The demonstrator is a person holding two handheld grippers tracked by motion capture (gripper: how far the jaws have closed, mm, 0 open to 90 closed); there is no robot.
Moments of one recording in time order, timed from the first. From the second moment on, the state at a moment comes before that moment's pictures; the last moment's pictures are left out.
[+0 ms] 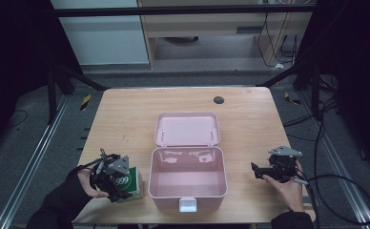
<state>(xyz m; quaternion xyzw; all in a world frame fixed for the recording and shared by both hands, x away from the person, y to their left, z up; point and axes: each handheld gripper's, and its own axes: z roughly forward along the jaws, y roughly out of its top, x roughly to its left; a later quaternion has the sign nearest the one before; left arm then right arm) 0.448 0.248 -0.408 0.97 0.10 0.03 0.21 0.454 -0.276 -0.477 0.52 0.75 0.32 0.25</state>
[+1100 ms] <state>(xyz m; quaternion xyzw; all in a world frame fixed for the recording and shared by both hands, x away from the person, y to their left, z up) 0.447 0.246 -0.303 0.96 0.12 0.06 0.26 0.454 -0.276 -0.477 0.52 0.75 0.33 0.26</state>
